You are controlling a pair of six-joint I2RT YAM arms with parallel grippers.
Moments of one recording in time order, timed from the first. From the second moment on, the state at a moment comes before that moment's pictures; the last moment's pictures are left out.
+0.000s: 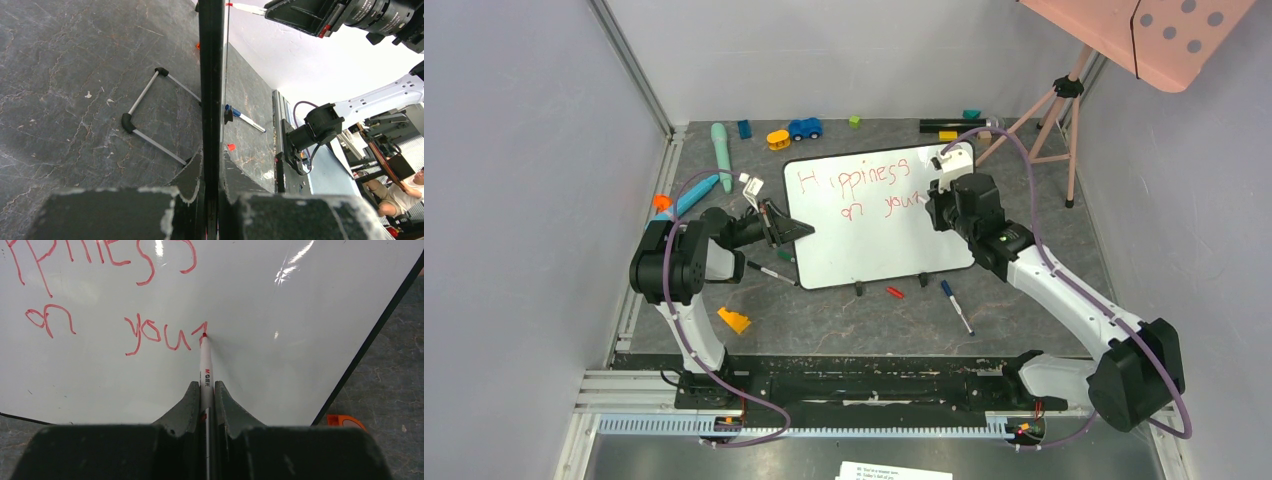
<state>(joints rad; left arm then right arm) -0.01 1.90 0.58 1.50 1.21 -0.87 0.49 1.22 0.91 -0.14 0.13 0.05</state>
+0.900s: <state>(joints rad) -0.01 1.90 0.58 1.50 1.21 -0.87 0.46 1.00 0.85 -0.11 0.01 0.05</state>
